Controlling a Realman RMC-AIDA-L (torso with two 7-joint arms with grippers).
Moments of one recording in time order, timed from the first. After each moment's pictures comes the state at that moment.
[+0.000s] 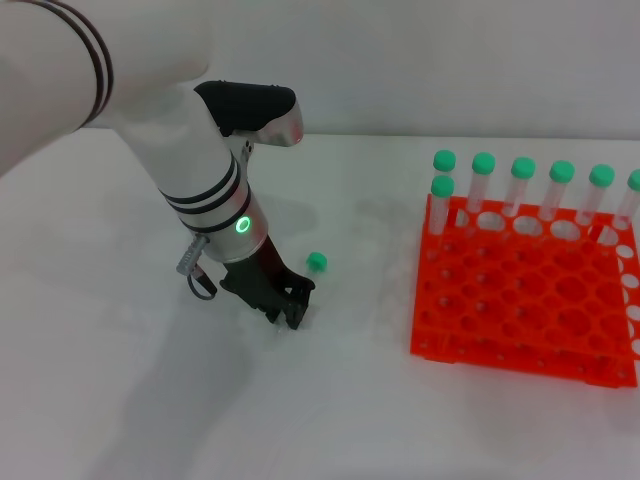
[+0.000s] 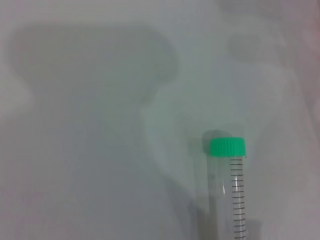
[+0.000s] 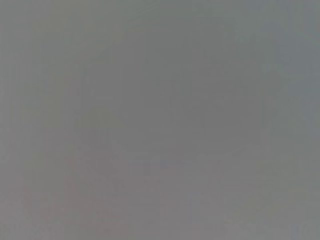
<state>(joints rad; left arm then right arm) -1.39 -2.07 2.85 -0.16 0.87 1.07 -2.73 0.39 2.02 -0.37 -0.02 2.22 1.33 -2.82</state>
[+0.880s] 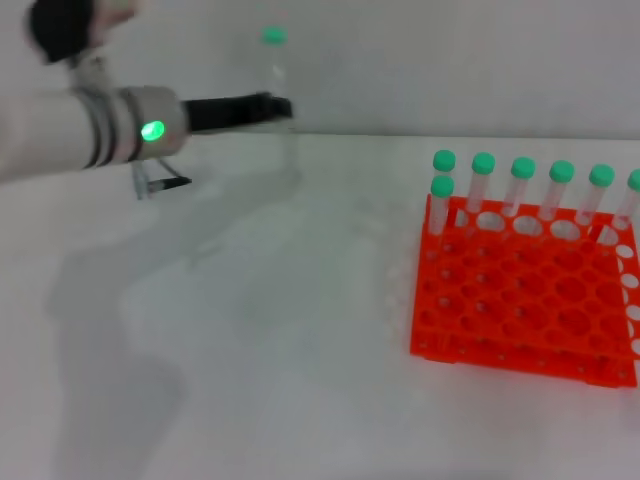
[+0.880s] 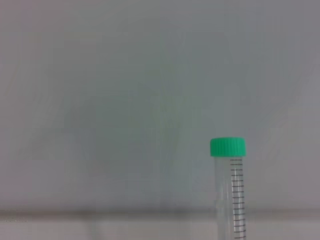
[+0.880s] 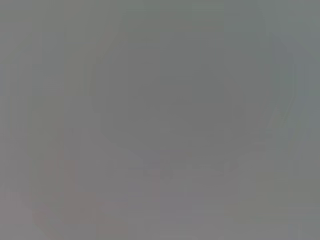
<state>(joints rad) -1.11 -2.05 2.85 -0.41 -0.35 0.96 -1.89 0.38 2.01 -0.34 -0.03 2.25 1.30 -2.82</state>
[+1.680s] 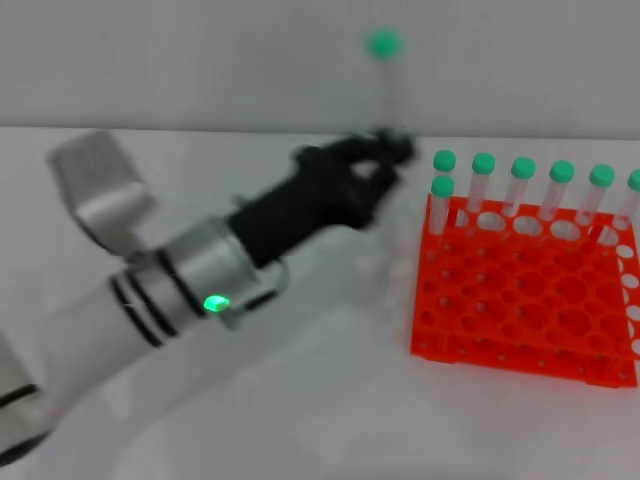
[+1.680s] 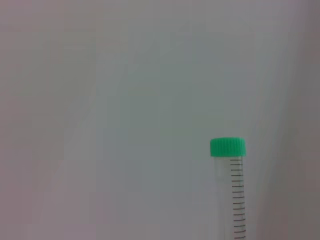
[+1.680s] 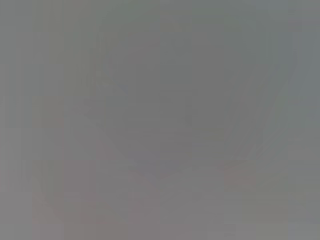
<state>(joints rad) -0.76 -2.08 2.84 0.09 -0.81 1.43 -0.79 0.25 1.96 -0.53 -0.28 2.16 1.32 -2.18</state>
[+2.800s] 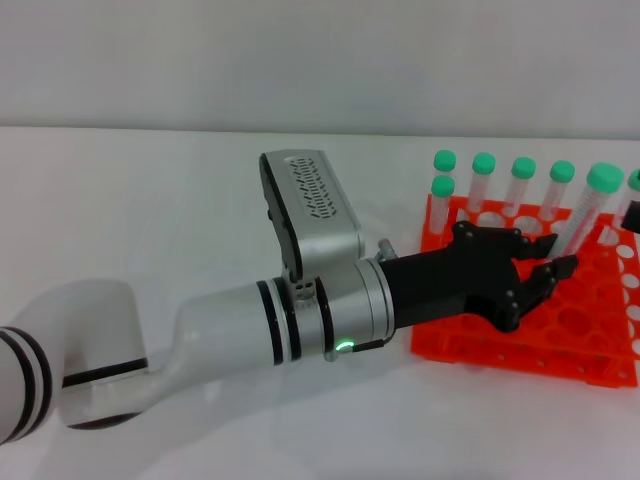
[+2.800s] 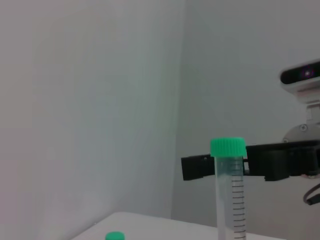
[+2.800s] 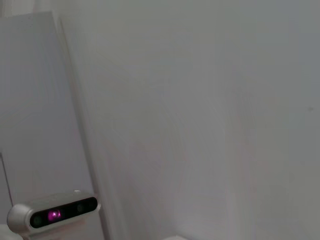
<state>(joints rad) -0.88 -2.09 2.79 0.33 -0.48 1.06 -0.64 0.44 1.87 -0.72 -0.56 1.61 1.74 -1.81</state>
